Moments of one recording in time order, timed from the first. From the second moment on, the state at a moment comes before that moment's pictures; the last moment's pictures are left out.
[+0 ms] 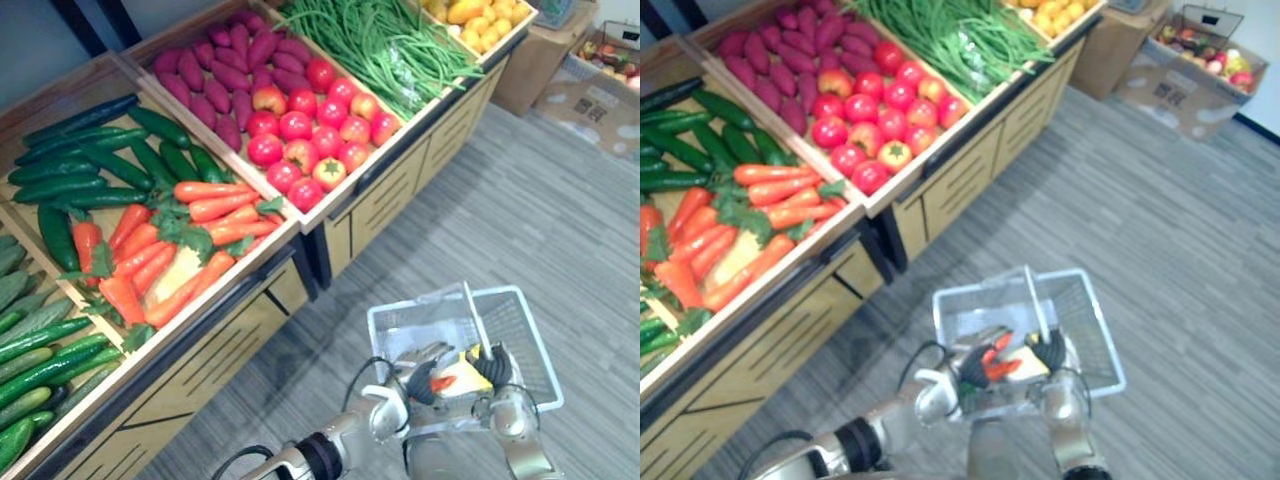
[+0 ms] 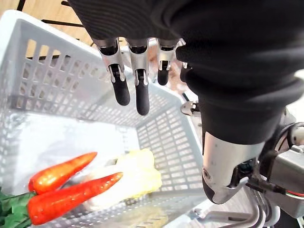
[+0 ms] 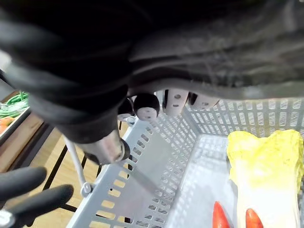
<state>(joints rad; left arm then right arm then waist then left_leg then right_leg) -0.31 -0.03 -0.91 0.68 0.55 -0.08 0.27 0.07 -0.15 -0.01 0.42 -0.43 -0.05 -0.32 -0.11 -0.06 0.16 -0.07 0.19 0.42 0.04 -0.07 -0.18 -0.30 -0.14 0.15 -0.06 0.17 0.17</state>
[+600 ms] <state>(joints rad) 0.22 0.26 -0.31 0.23 0.28 -0.23 0.29 0.14 -0.22 -0.10 0.58 -0.43 -0.10 -0.35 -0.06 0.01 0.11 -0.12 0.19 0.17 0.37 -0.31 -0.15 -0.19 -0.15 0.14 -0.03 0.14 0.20</state>
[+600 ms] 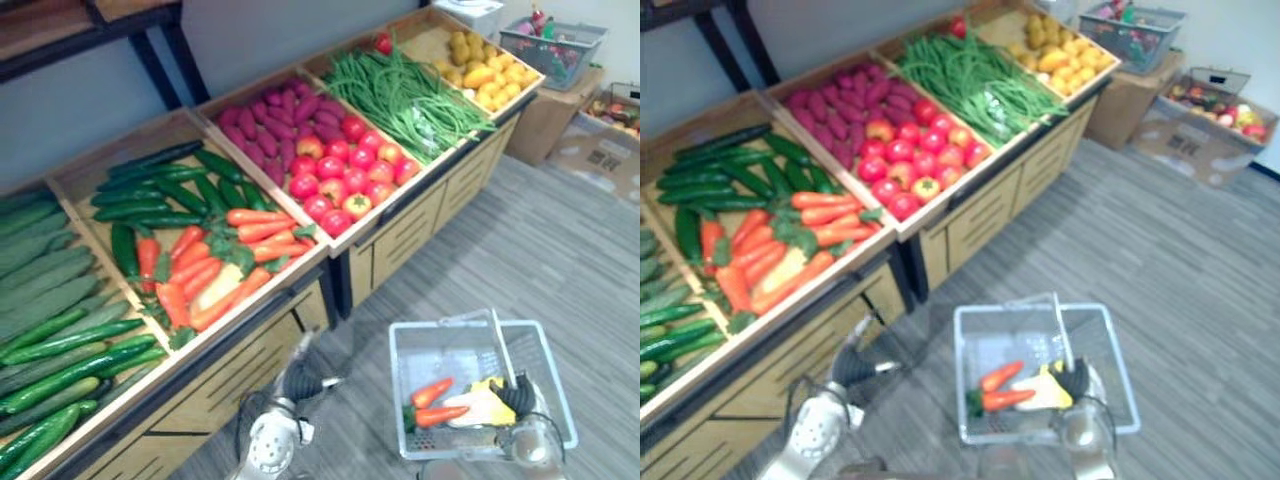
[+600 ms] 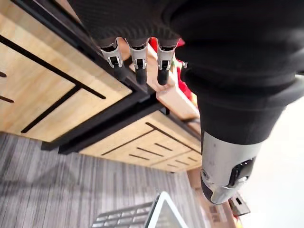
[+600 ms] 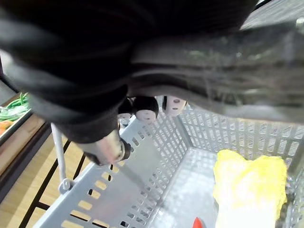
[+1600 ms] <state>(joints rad) 0.23 0.08 -0.11 0.18 0.28 -0.22 0.34 0.19 -0.22 -0.19 0.54 -0.43 -0.06 -0.34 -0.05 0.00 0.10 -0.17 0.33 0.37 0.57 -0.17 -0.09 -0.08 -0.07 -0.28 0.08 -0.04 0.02</state>
